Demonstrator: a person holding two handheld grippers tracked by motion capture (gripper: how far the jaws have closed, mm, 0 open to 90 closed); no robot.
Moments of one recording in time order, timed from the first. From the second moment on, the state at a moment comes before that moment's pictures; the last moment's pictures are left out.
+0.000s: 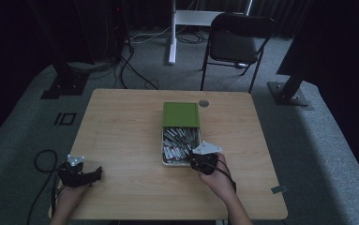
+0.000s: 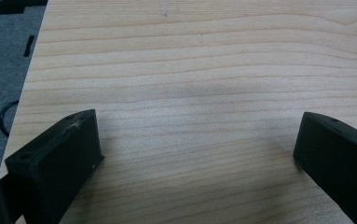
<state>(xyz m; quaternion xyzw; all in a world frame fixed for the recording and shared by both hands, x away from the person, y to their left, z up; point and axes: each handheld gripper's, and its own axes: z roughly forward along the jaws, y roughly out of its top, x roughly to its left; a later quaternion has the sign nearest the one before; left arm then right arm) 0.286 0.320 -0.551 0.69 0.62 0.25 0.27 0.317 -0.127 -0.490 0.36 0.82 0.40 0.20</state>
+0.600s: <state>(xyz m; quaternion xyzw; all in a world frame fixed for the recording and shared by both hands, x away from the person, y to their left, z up) 0.286 0.320 -0.551 0.69 0.62 0.25 0.27 0.318 -0.111 -0.501 0.39 0.81 0.37 0.25</state>
